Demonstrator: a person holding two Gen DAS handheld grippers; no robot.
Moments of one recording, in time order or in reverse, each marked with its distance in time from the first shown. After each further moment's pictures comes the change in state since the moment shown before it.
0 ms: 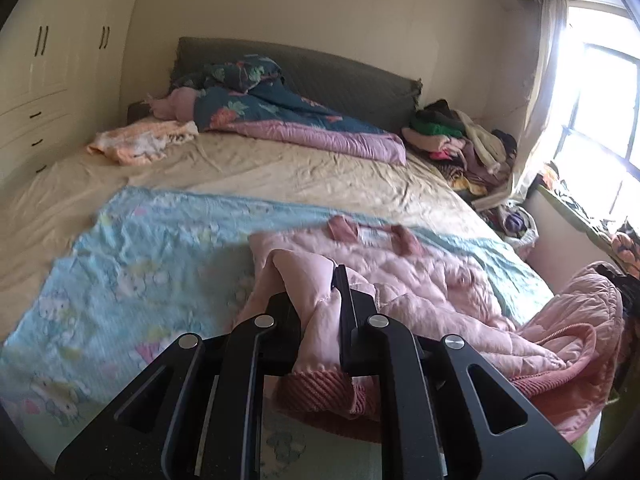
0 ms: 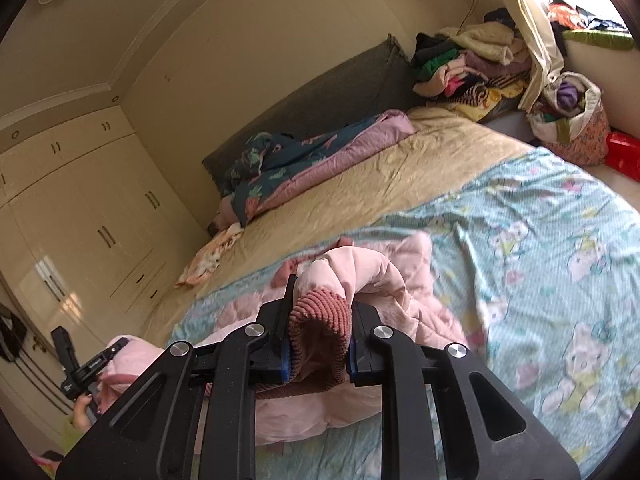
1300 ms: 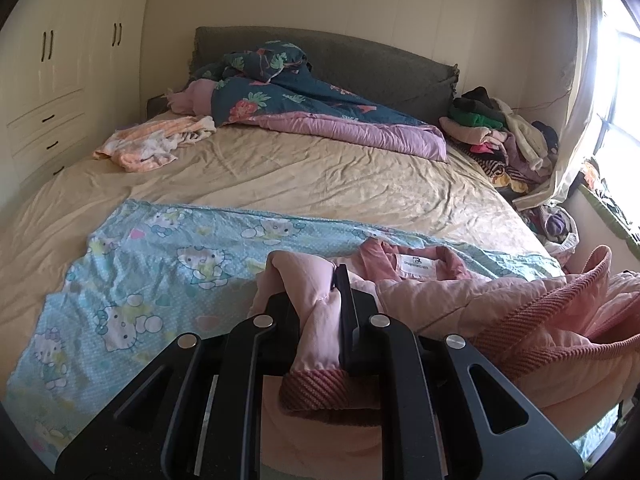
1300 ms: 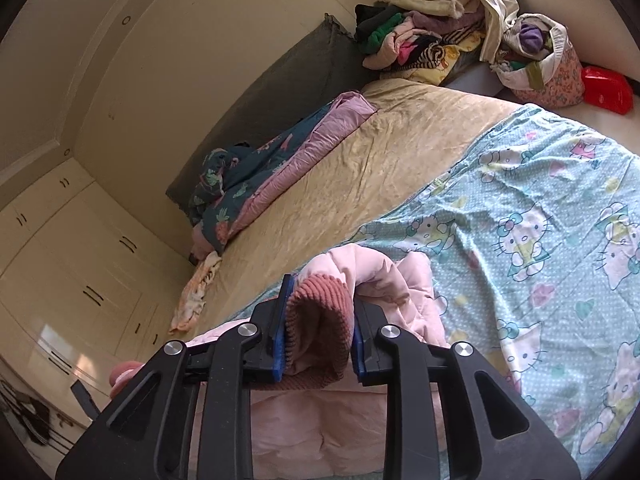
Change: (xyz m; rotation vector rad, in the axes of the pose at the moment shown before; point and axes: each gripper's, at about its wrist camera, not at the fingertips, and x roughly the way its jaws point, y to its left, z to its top) left arm 0.117 -0.002 0.063 0.000 0.065 0.131; right arm 0.114 -0.055 0.065 0.244 0.043 -0.055
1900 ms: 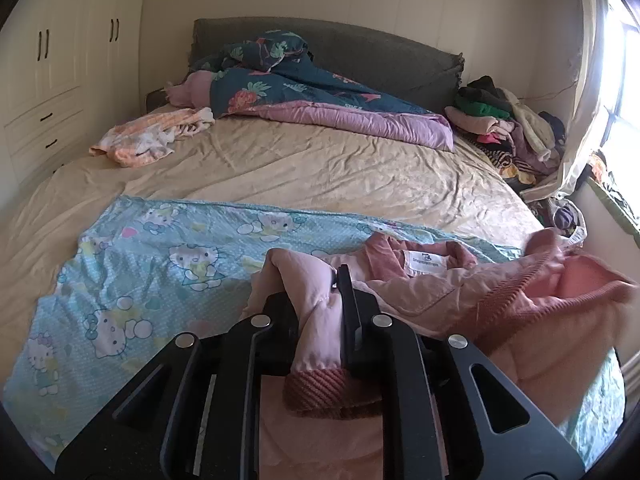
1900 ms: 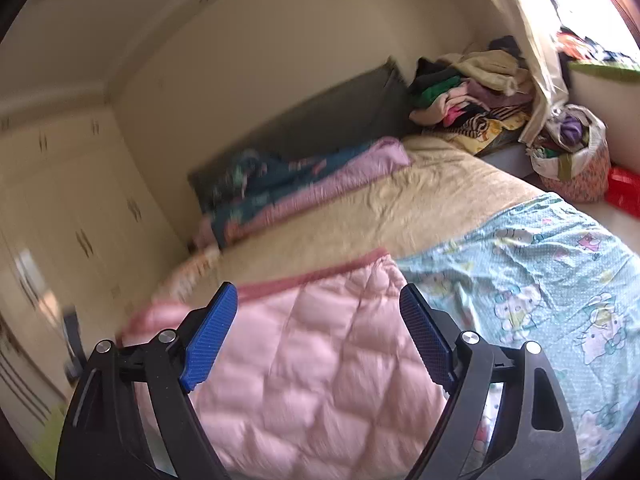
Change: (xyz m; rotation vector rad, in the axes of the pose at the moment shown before) left arm 0.036 -0.006 0.004 0.008 0.037 0.019; right arm -0.018 0.040 -0.038 -0.359 -0.069 -0.011
